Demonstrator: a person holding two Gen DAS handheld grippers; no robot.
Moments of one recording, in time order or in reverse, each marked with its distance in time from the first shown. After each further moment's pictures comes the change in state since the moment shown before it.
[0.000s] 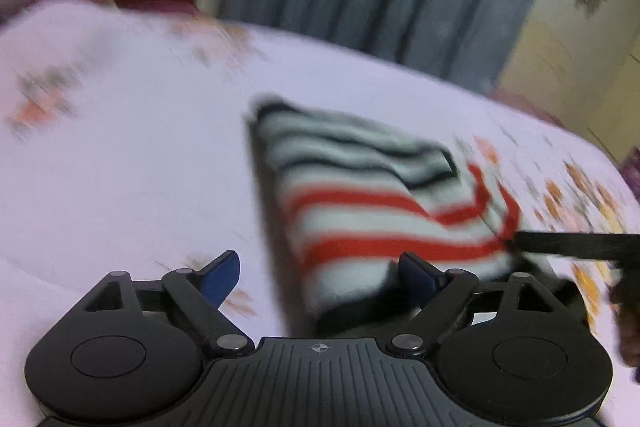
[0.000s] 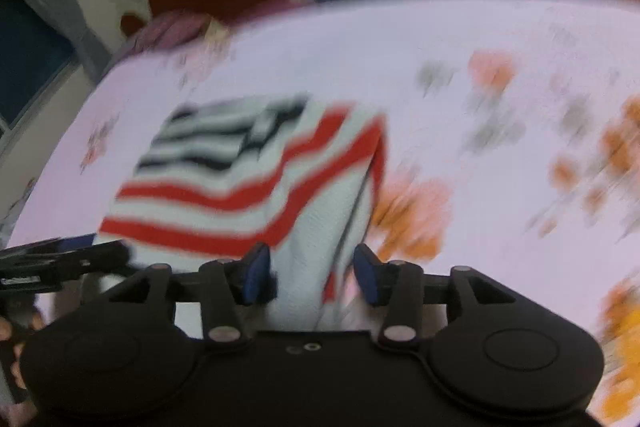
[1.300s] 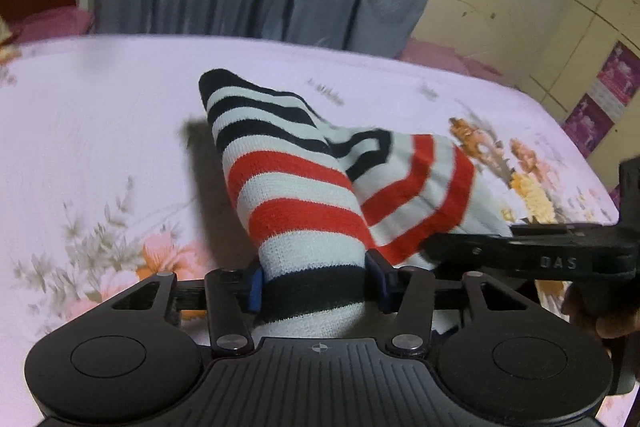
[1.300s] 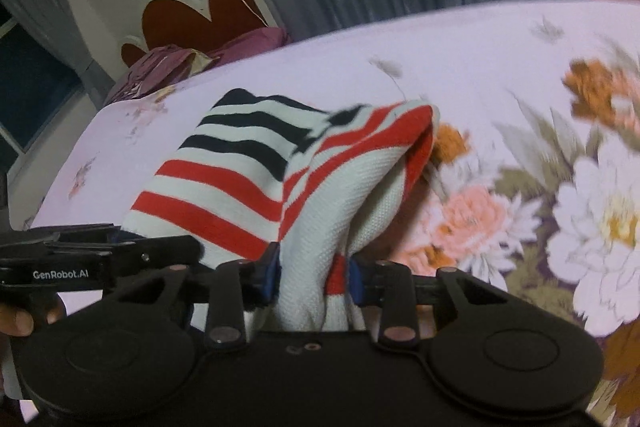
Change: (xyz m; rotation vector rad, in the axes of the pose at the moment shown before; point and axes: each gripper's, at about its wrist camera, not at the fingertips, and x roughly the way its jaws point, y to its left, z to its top) left arm 0.037 -0.213 0.031 0.133 0.121 -0.169; right arm -0.054 -0.161 0.017 0.026 0.008 0.103
